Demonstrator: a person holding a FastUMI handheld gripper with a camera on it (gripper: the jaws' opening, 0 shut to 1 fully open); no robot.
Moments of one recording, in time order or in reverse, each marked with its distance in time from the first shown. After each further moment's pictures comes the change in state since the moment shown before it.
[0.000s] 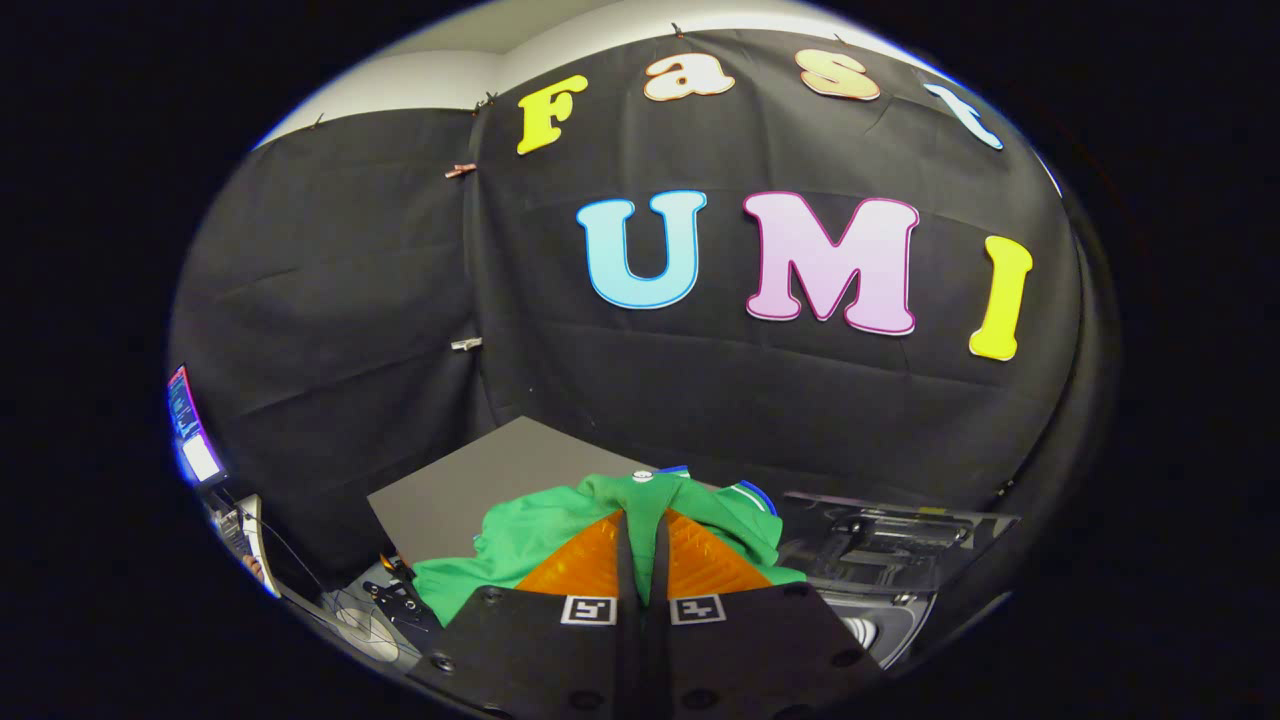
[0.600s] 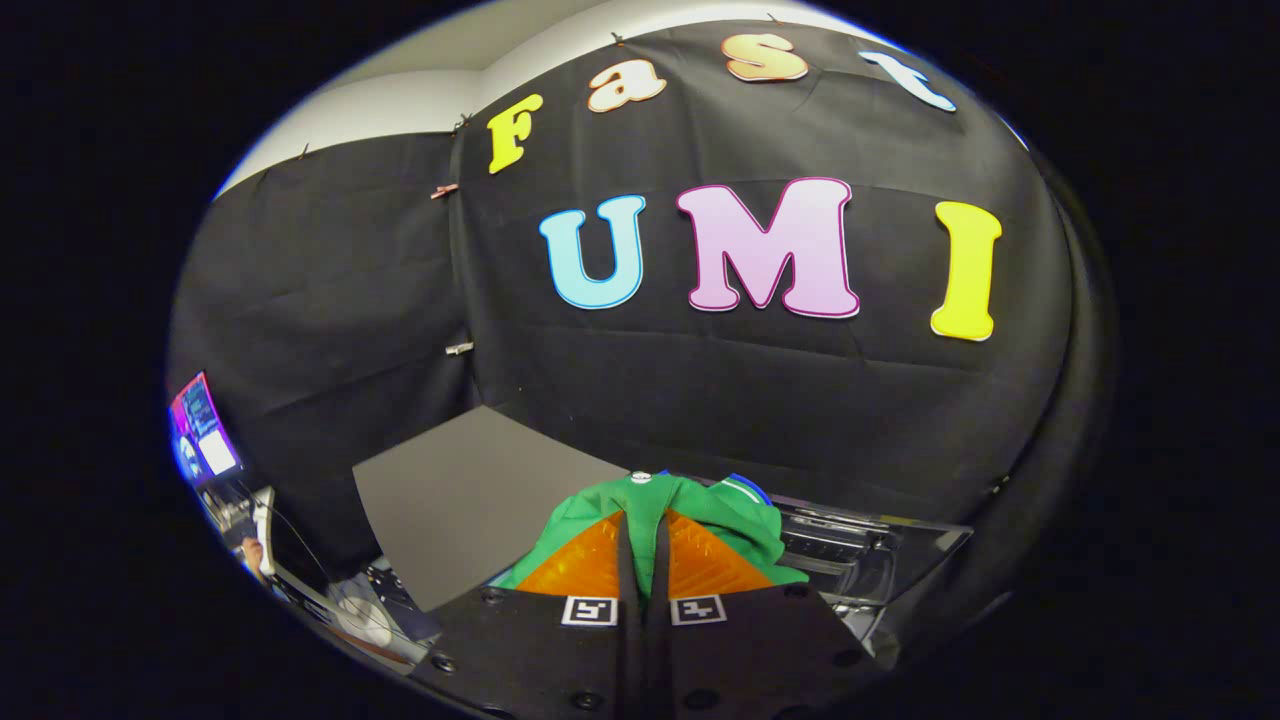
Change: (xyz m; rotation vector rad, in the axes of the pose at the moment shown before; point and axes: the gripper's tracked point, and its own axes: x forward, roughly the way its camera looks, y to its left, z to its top) arm -0.038 -0.142 -0.025 -0.008 0.009 0.051
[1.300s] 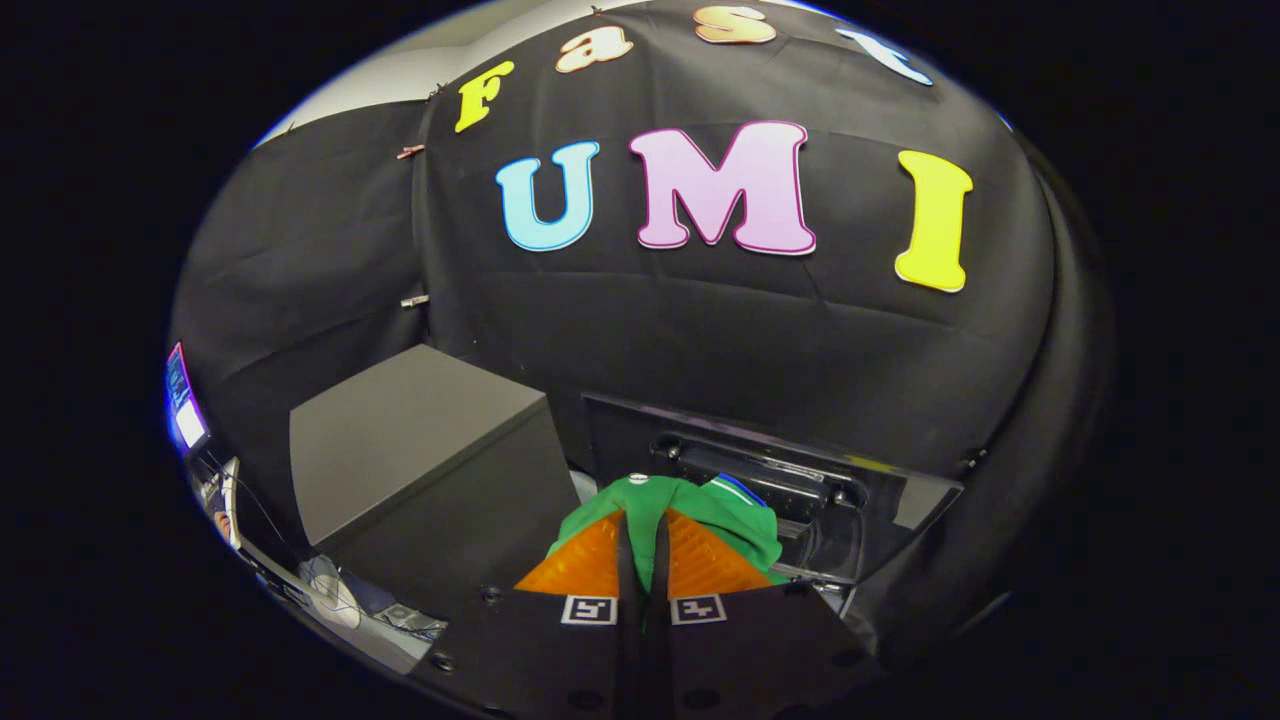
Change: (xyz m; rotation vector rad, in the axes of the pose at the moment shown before) arm 0.020 -0.073 -0.087 0.025 0.123 -0.115
